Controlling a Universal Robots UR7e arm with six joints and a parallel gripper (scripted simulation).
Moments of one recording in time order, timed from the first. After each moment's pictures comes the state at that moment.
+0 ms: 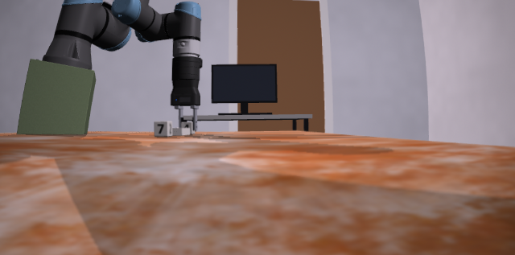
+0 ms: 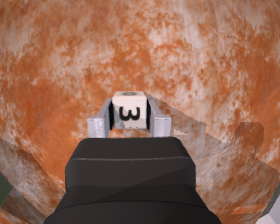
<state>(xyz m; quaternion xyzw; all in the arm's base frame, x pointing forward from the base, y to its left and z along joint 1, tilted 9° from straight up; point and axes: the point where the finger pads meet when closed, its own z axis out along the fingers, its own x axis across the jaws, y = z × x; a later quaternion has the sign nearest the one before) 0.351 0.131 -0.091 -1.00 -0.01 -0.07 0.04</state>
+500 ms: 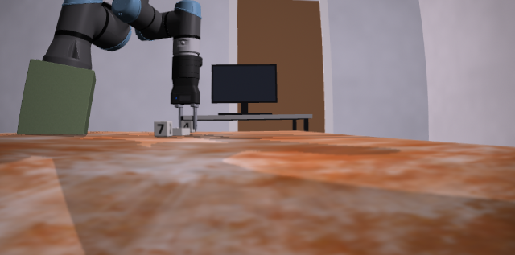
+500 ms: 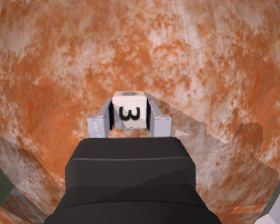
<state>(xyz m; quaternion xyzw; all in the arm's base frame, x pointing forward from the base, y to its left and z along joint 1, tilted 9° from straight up) 0.351 0.131 -0.087 -1.00 -0.01 -0.07 0.04</state>
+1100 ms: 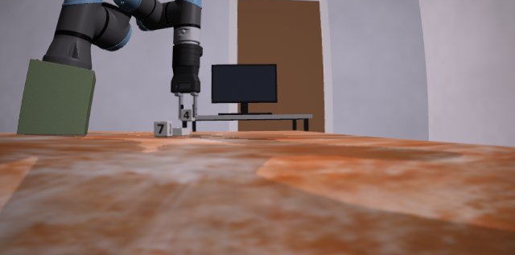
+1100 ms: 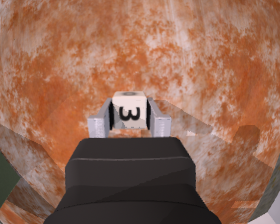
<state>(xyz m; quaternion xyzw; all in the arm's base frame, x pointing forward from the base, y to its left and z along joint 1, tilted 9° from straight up) 0.347 0.128 -0.057 -1.00 -0.01 -0.07 0.04</state>
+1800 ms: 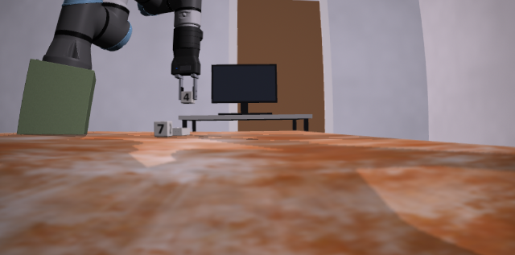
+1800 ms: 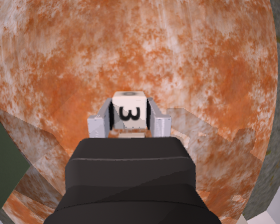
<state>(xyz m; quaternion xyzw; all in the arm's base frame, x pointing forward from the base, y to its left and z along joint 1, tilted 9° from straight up) 0.340 0.125 -0.010 -1.00 -0.01 -0.07 0.04</state>
